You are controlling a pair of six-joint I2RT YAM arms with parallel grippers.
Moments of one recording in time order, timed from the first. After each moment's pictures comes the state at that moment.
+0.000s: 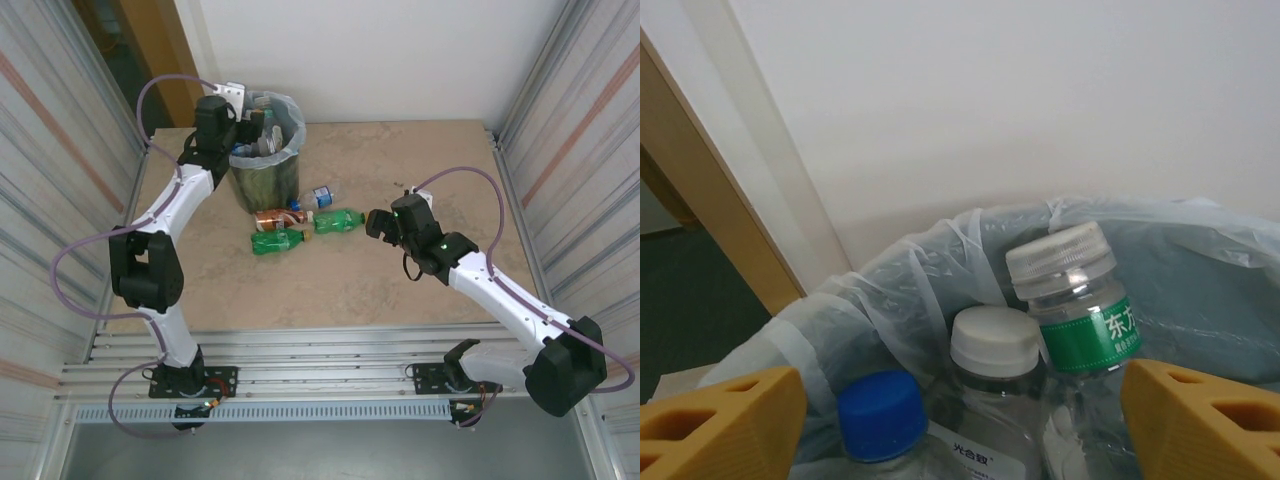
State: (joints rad) left arm -0.21 1.83 1.61 -0.02 -0.12 0.12; right arm 0.57 1.16 0.90 -0.47 0.32 0.67
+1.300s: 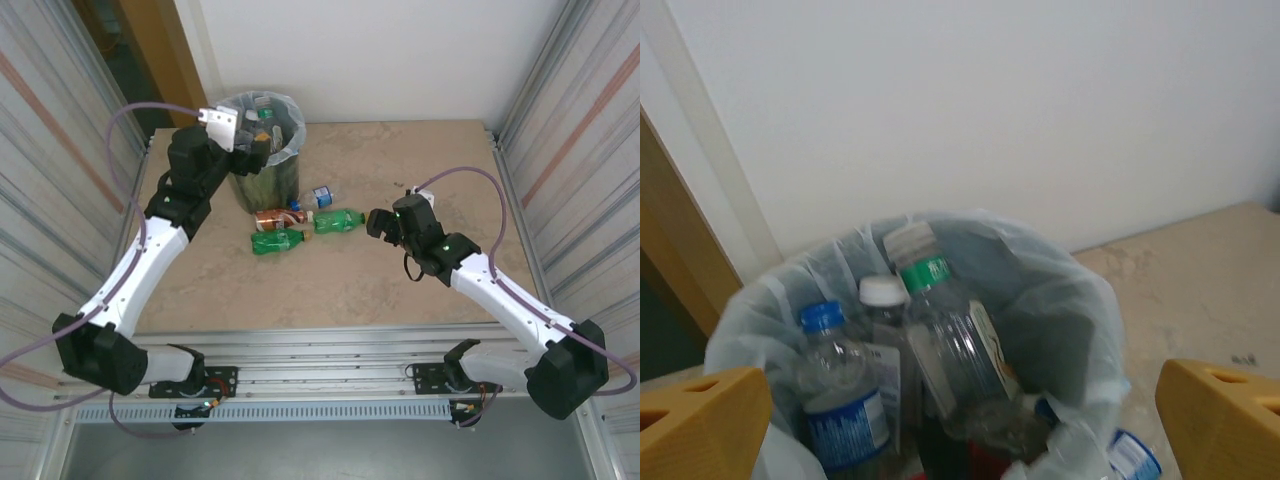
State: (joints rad) left arm -0.34 1.29 1.26 -0.14 -0.05 0.08; right arm 0.57 1.14 0.90 -0.48 0.32 0.67
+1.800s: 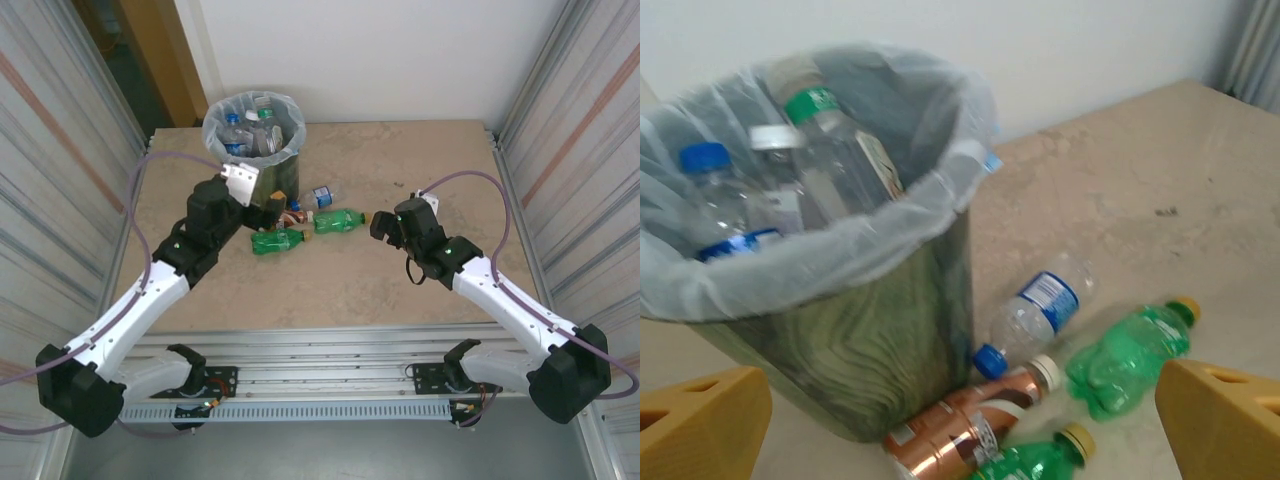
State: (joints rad) left arm -0.52 1.08 0.92 -0.16 -0.13 0.08; right arm 0.57 1.12 0.87 -0.50 0.34 0.71
